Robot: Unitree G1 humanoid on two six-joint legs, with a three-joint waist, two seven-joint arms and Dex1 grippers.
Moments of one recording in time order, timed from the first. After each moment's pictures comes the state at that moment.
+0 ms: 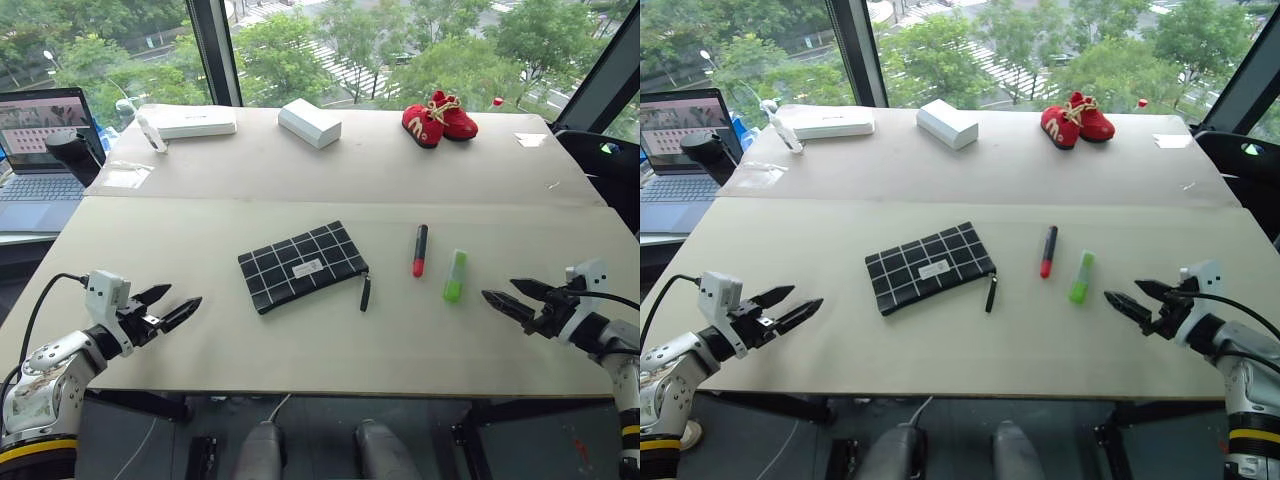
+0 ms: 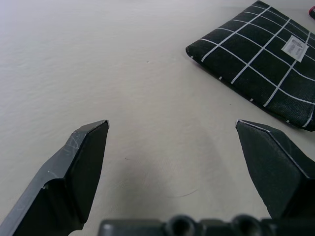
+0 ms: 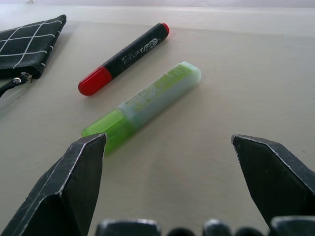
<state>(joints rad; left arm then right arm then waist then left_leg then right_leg) -0.02 0.66 0.39 0.05 -0.52 0.42 -0.86 -0.15 -0.75 -0.37 0.31 0.47 0.33 0.98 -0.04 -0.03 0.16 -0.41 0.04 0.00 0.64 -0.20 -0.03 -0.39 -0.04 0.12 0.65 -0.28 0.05</state>
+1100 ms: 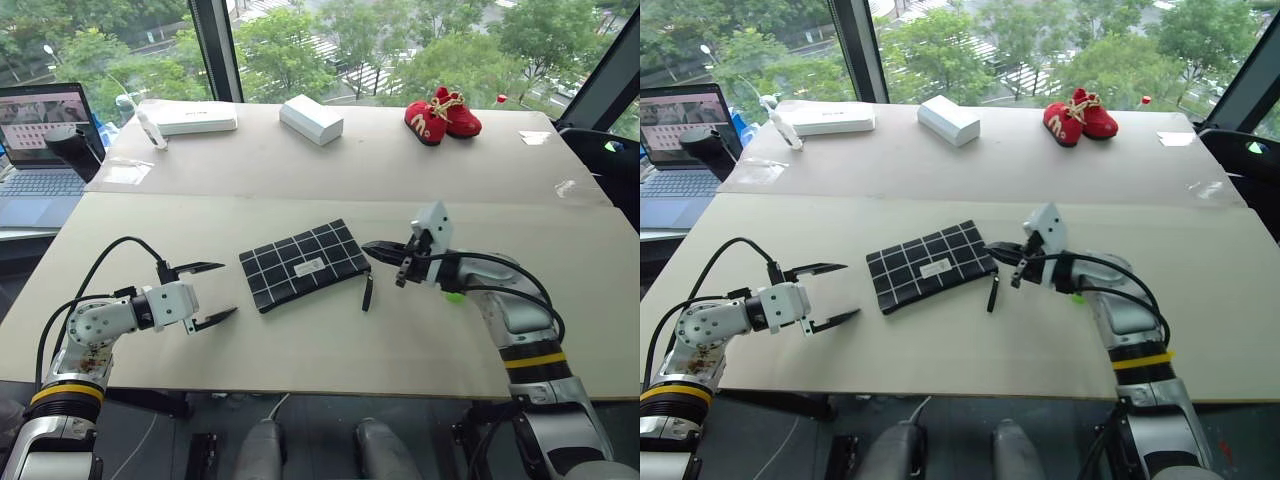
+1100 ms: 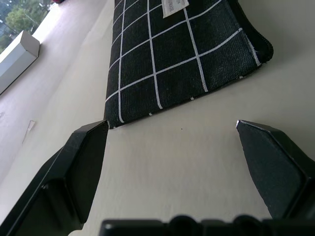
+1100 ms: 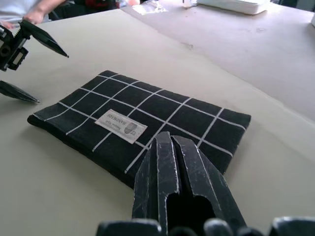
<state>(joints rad) -0.32 0.75 0.01 0.53 -0.06 -0.70 -1.02 -0.61 -0.44 0.13 0.17 0.23 0.32 0.86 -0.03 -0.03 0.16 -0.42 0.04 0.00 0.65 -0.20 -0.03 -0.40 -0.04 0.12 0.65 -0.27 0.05</state>
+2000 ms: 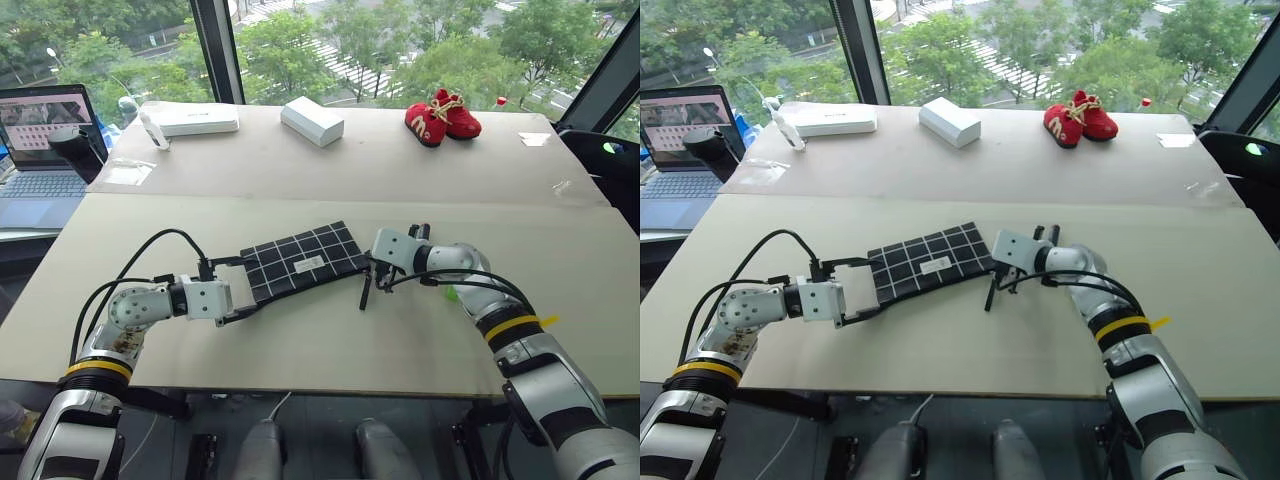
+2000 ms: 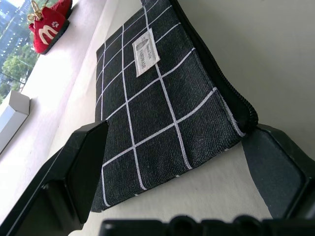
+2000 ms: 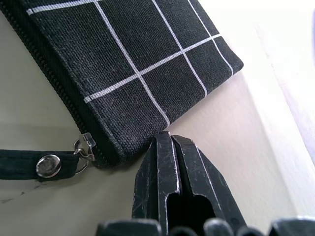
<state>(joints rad) -0.45 0.69 -0.13 0.59 0.05 -0.81 -0.95 -0.78 -0.48 0.34 0.64 -0.23 -0.15 0.73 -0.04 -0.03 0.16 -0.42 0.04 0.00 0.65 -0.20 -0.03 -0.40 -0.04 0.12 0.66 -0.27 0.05</state>
